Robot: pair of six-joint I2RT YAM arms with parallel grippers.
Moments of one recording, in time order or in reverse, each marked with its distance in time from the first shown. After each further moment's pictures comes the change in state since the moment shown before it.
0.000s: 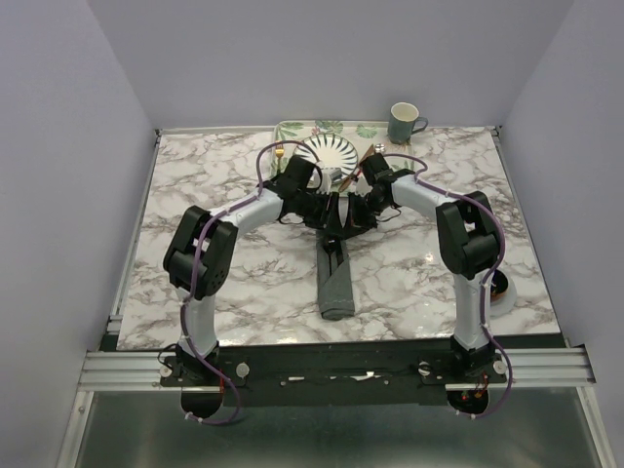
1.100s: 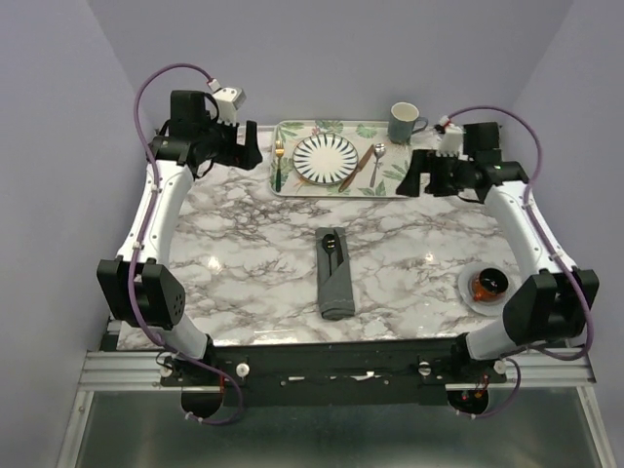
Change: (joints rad) left arm 0.418 -0.329 0.304 -0.373 -0.208 0.352; right arm -0.271 -0.572 -0.092 -0.064 0.034 -0.341
